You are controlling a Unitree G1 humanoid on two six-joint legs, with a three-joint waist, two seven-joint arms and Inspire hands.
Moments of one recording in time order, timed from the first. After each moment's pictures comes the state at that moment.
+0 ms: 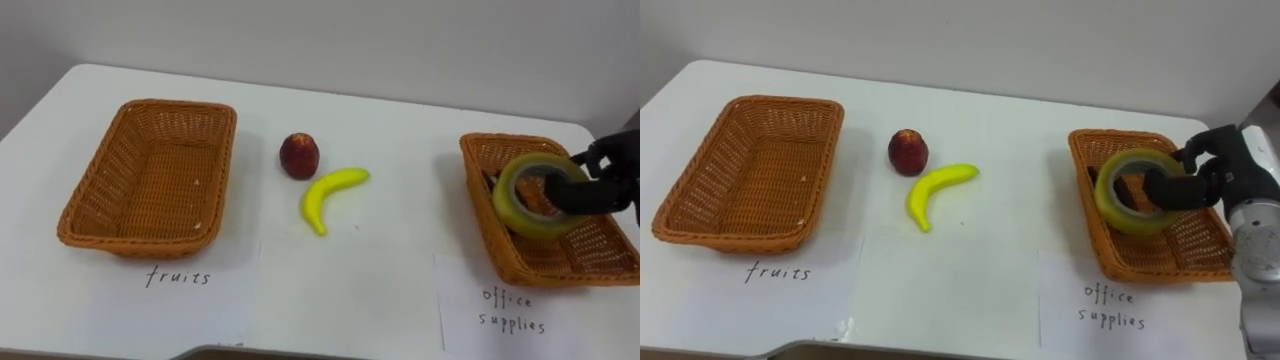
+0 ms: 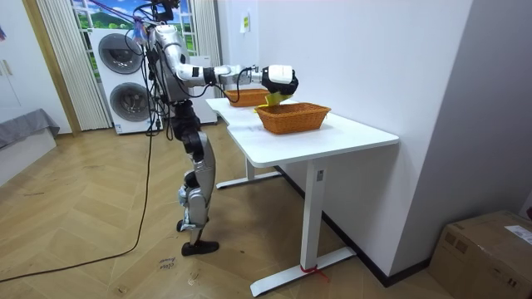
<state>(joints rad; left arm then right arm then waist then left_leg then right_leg) 0.39 0.26 0.17 0.80 0.34 0.11 0.03 -0.08 -0.57 -0.22 0.27 -0.25 0.12 0.05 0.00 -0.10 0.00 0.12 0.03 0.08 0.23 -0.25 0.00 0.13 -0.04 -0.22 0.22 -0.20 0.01</state>
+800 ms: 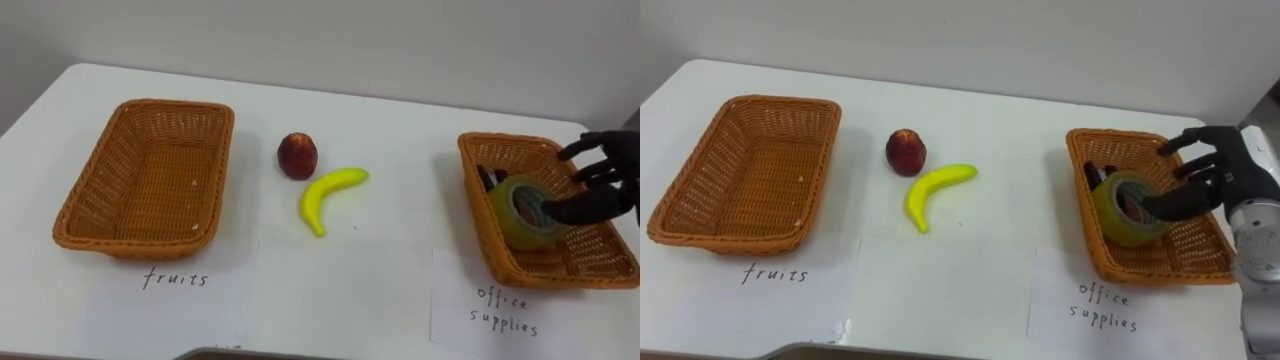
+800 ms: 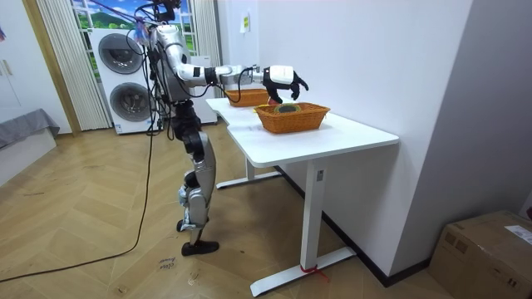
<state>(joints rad) 0.38 0.26 0.19 0.83 0.34 0.12 0.03 -0.08 -0.57 -0.22 0.27 -0.28 0.12 0.06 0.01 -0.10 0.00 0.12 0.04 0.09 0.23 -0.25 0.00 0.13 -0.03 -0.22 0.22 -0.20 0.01</state>
